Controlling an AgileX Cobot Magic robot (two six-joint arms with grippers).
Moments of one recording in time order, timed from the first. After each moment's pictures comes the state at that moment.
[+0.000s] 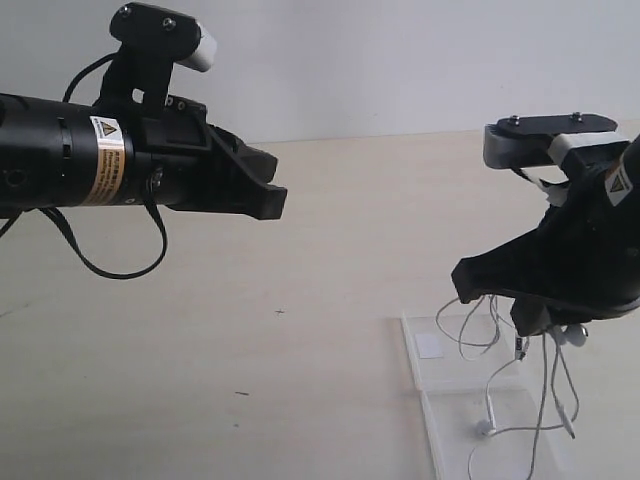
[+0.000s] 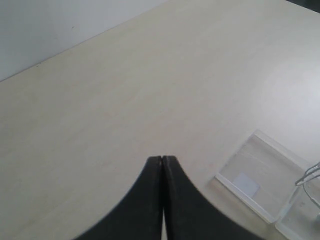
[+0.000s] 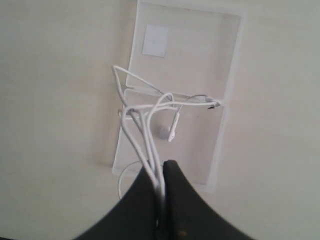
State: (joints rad) left arm -0.49 1.48 -0.90 1.74 -0.13 -1.76; right arm 0.52 1.31 -0.91 0.01 0.98 0.34
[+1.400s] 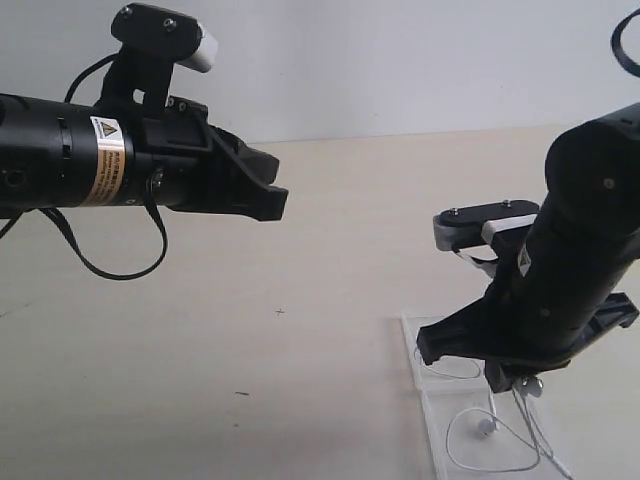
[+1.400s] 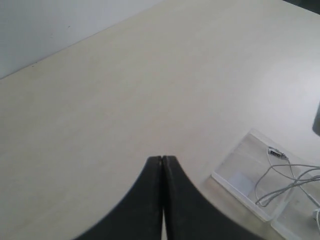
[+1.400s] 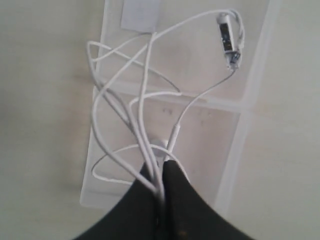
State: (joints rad) left arm -0.49 1.48 -0.90 1.74 -0.15 -1.76; right arm 0.52 1.59 -0.85 0.01 0.84 0.33
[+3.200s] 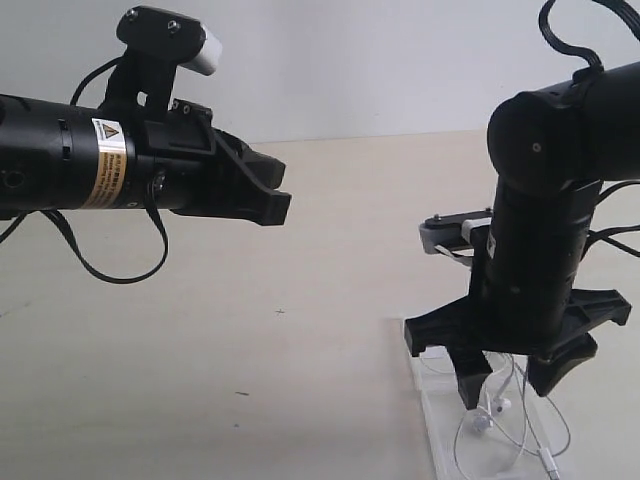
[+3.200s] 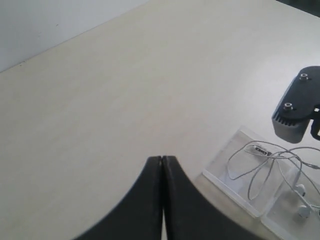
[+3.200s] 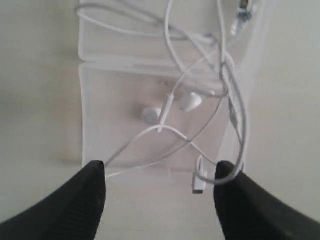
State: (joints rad) left arm -0.49 1.48 -0.90 1.74 -0.18 -1.76; right arm 0.52 1.71 -1.01 0.03 1.09 0.39
